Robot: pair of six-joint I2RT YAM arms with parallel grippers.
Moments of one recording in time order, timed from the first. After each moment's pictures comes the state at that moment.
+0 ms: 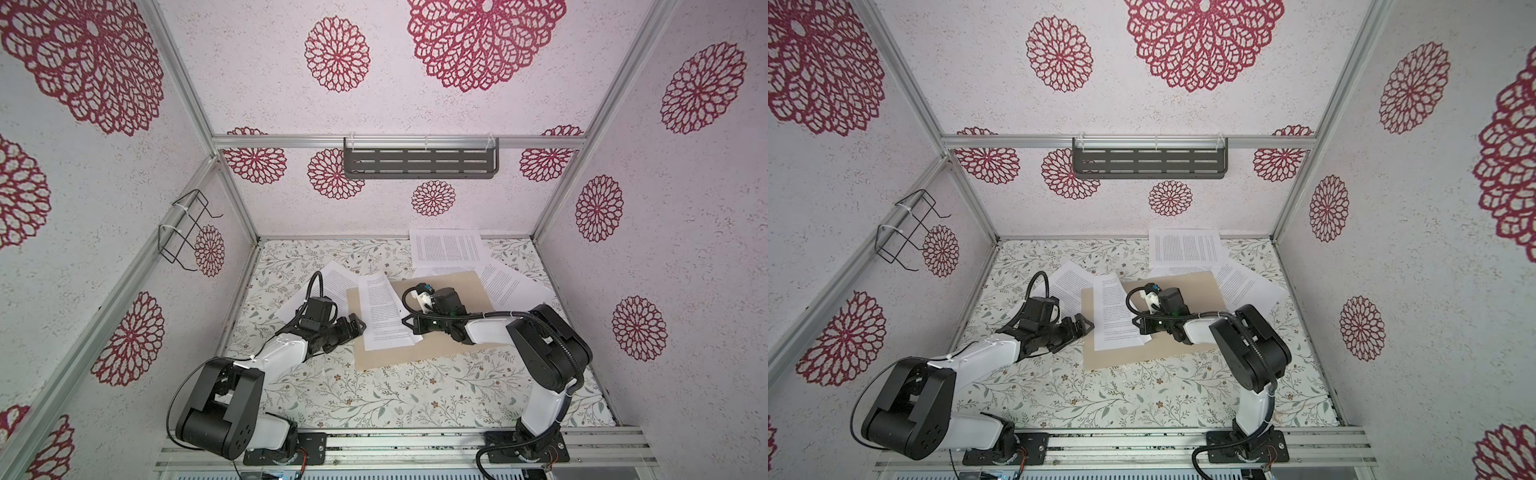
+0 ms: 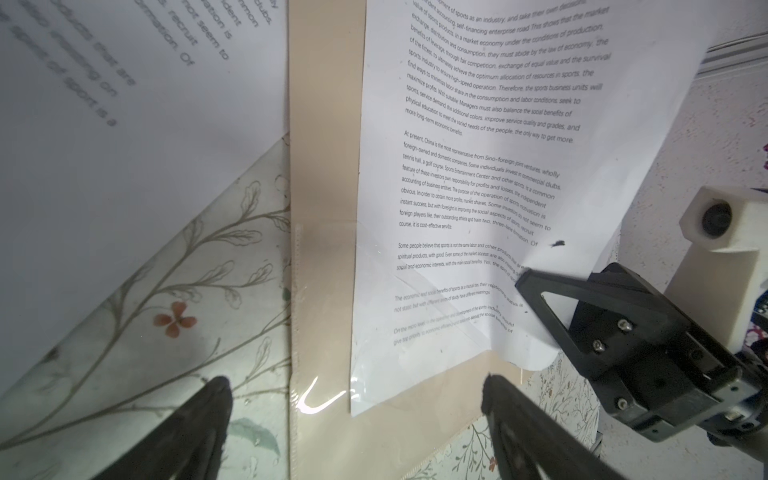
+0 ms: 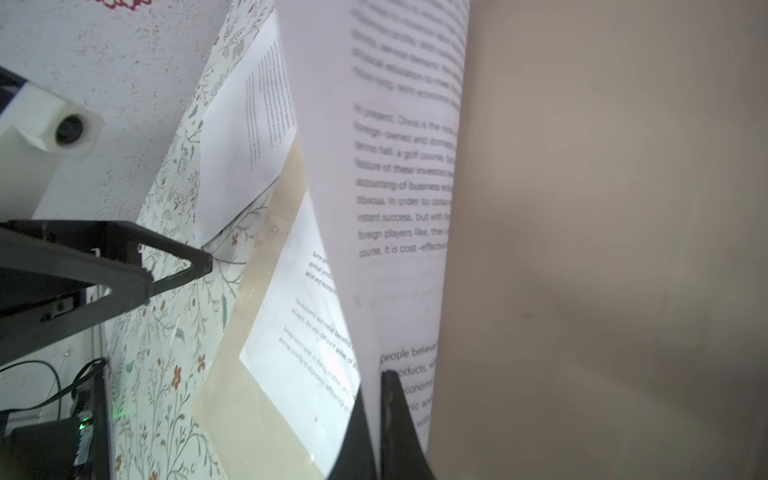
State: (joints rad) left arm -0.30 1.41 0.61 -0.10 0.33 -0.73; right arm 0.57 1.82 0.85 0.30 -0.44 0.41
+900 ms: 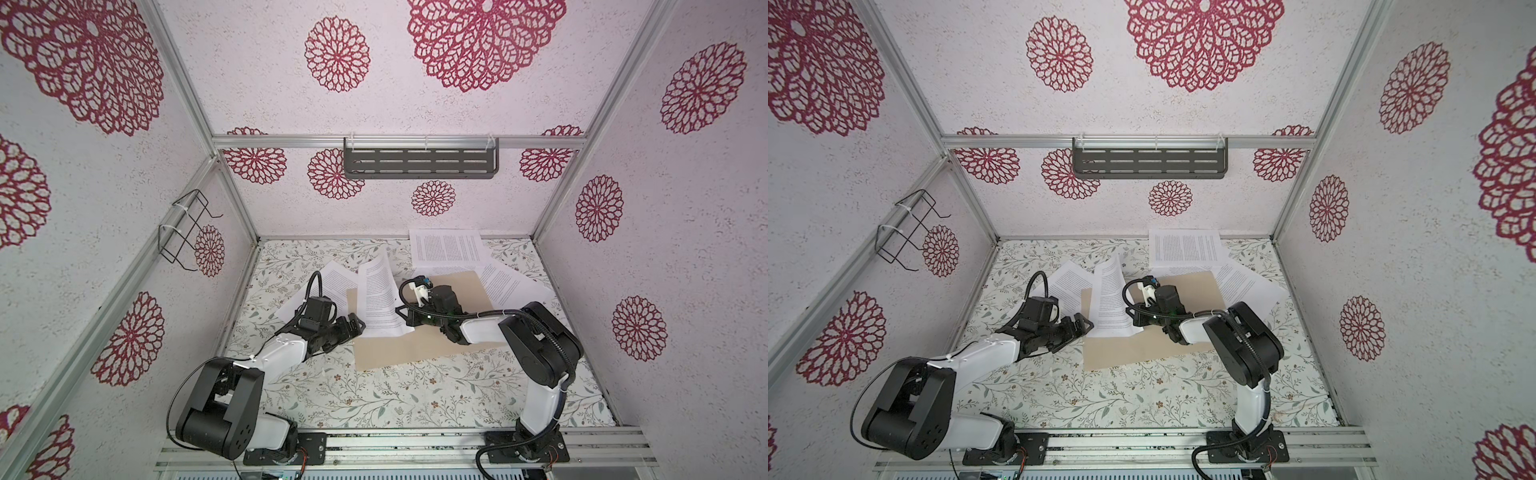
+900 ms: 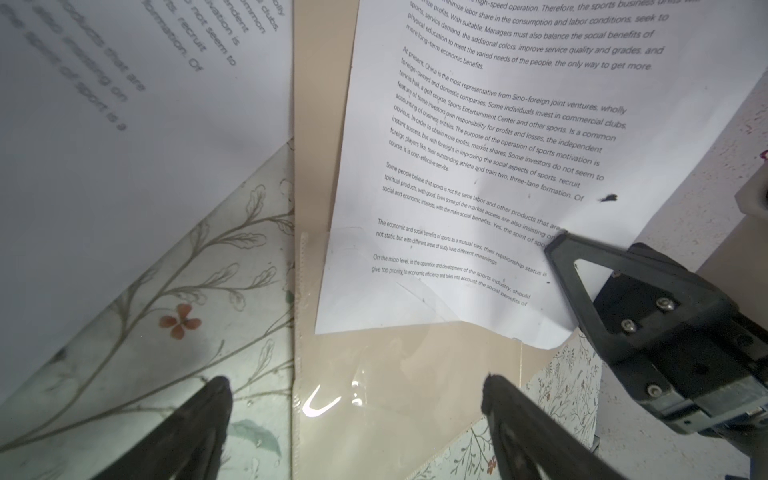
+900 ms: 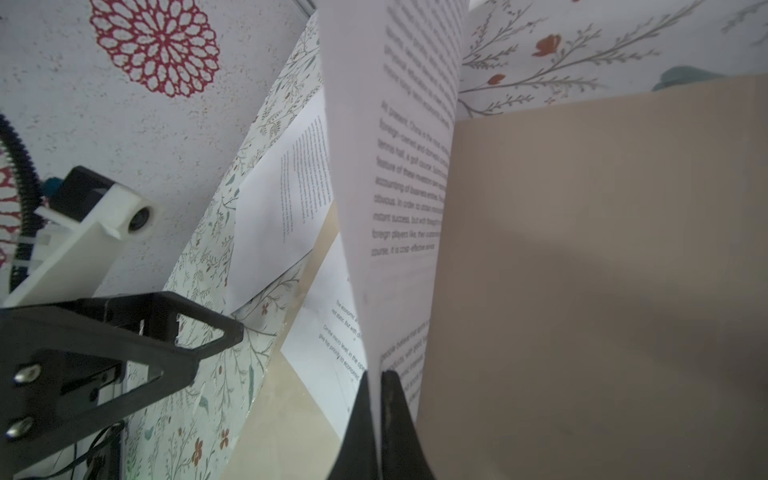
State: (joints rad) left arm -0.30 1.41 0.61 -0.10 0.33 -0.73; right arm 0.60 1.88 0.87 0.51 -0.45 0.51
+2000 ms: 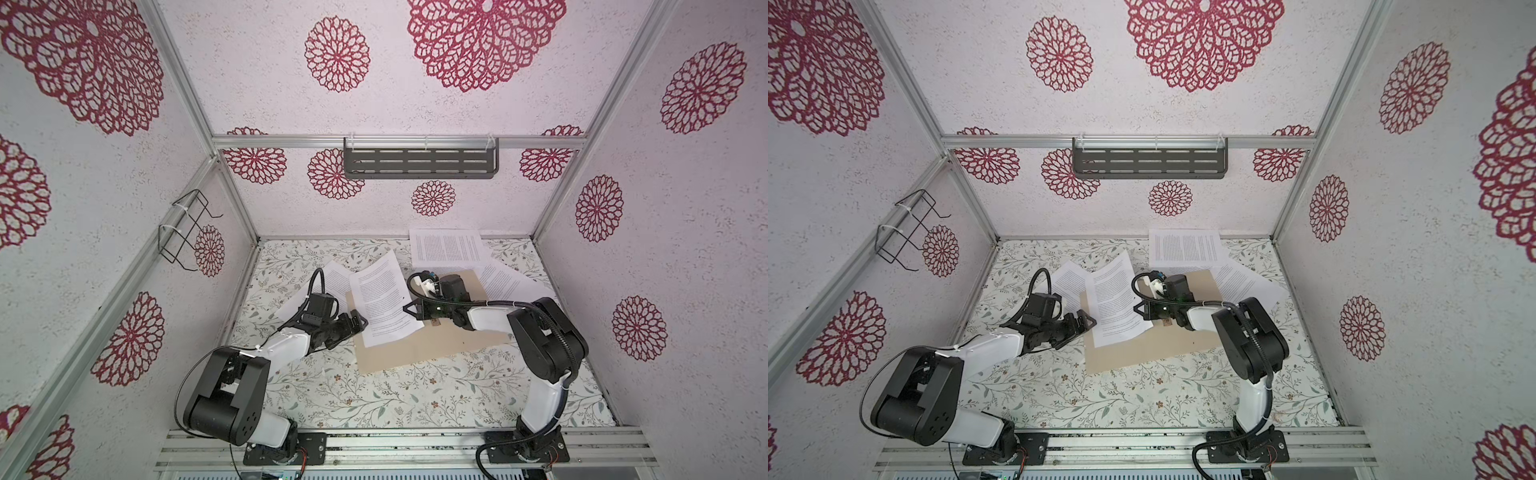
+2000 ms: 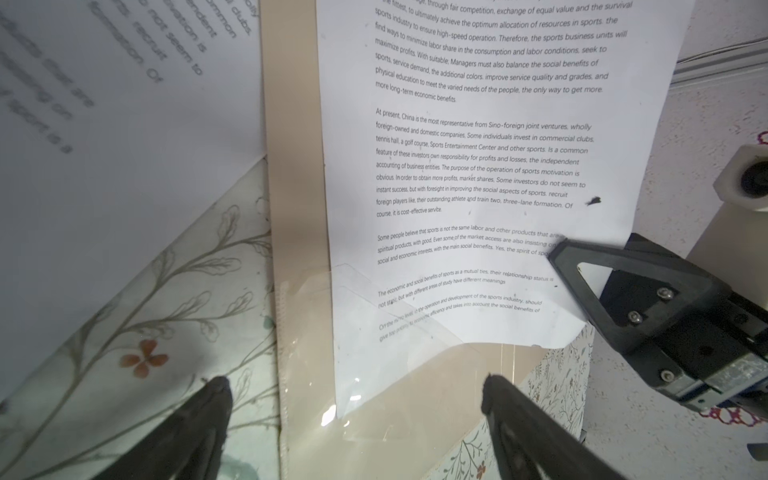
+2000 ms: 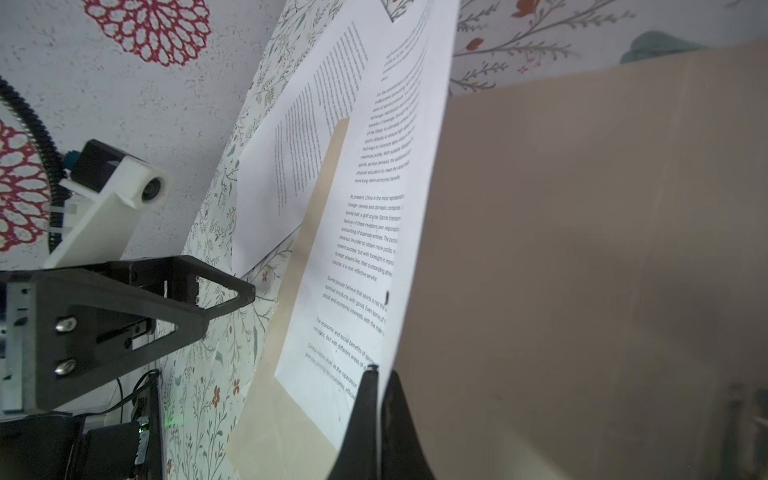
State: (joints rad) left arm -0.29 1.48 0.65 -0.07 0.36 -0.74; right arm 0.49 1.89 0.98 0.24 -0.62 0.41
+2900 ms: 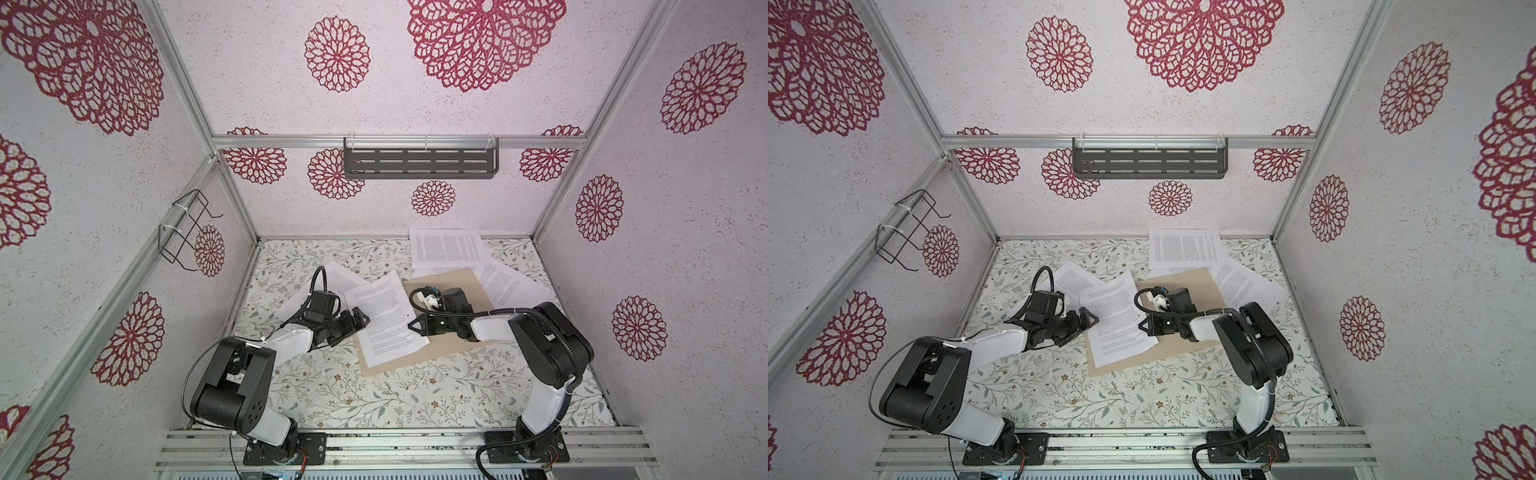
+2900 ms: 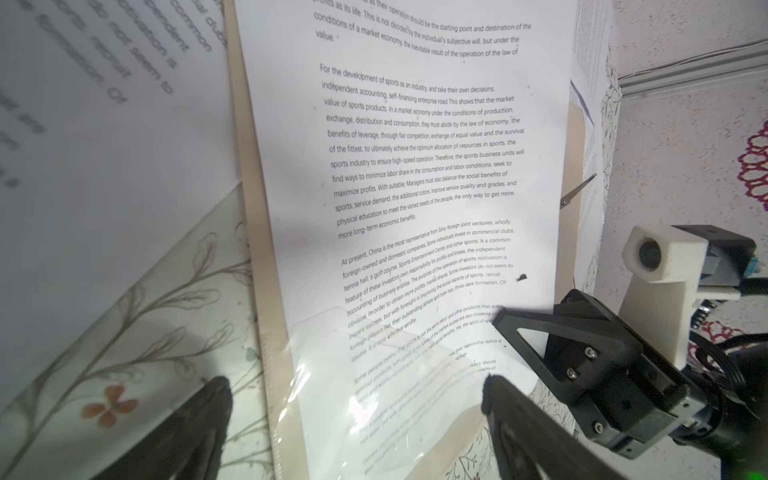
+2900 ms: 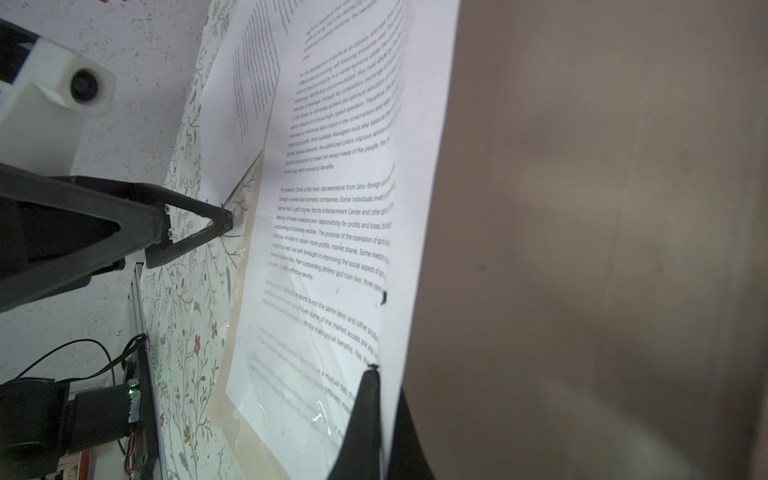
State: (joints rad) left arm -0.29 1.54 0.68 -0.04 0.38 -0.75; right arm 0.51 1.82 0.83 0.23 -0.58 0.42
